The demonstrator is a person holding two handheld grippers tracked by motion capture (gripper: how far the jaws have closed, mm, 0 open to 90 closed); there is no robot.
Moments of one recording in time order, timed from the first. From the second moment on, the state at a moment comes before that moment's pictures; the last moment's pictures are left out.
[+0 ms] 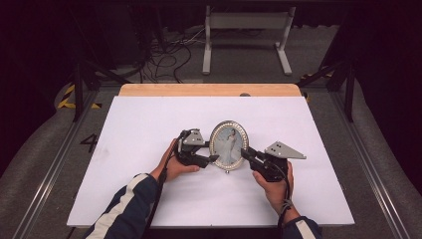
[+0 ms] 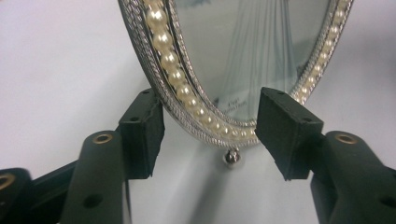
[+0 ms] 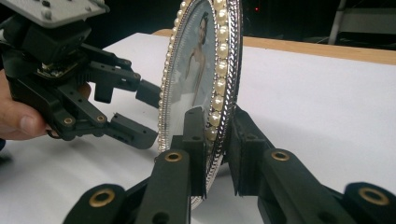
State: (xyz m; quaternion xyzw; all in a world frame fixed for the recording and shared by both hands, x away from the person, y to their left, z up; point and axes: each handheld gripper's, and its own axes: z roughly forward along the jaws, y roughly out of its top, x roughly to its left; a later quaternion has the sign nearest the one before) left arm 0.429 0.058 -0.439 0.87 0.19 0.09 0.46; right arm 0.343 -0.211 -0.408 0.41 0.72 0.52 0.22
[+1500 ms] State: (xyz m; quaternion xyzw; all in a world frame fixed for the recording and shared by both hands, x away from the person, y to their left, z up) left arm 0.400 0.068 -0.430 0.87 0.19 0.13 0.43; right arm 0.351 -0.213 -0.407 0.42 0.71 0.51 0.24
